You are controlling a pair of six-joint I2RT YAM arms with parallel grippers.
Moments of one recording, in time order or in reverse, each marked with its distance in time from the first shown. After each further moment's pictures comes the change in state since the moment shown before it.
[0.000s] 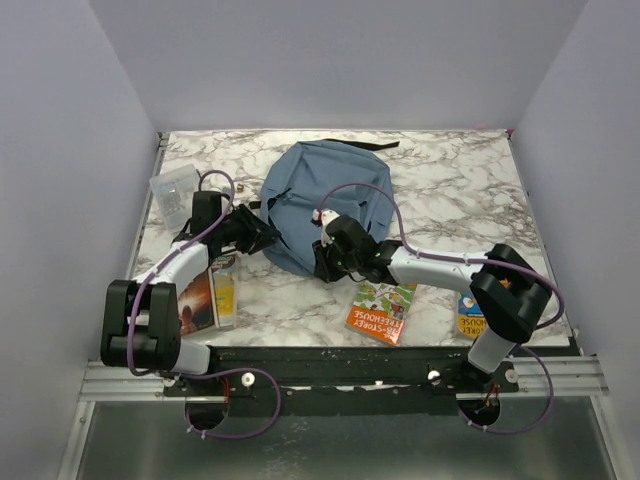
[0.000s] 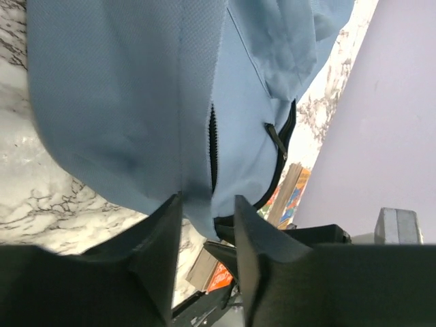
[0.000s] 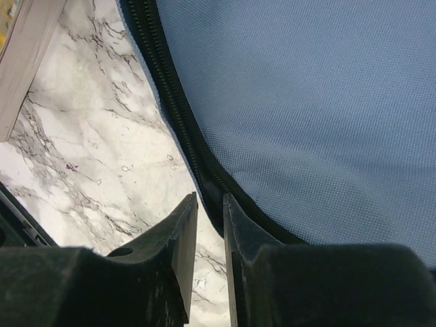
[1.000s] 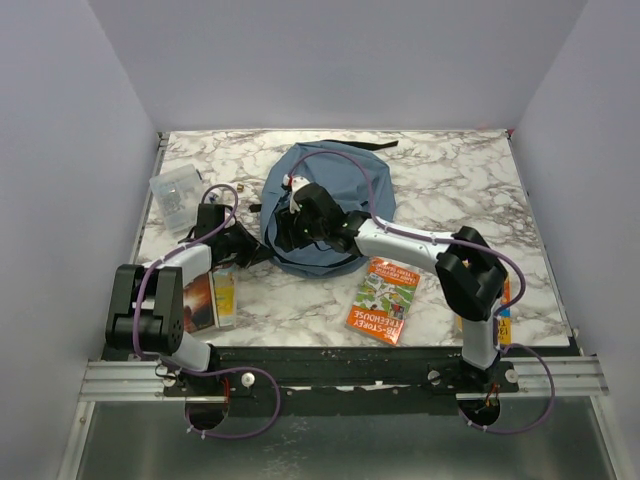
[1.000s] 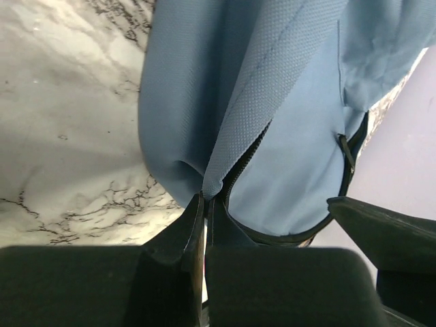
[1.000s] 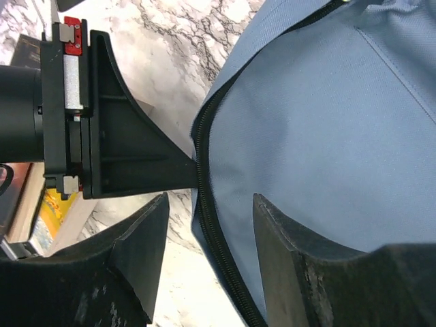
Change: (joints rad) left arm 0.007 0.098 -0.035 -0.033 -0.054 0.042; right arm 0.000 0.253 0.445 -0.057 0.029 0.046
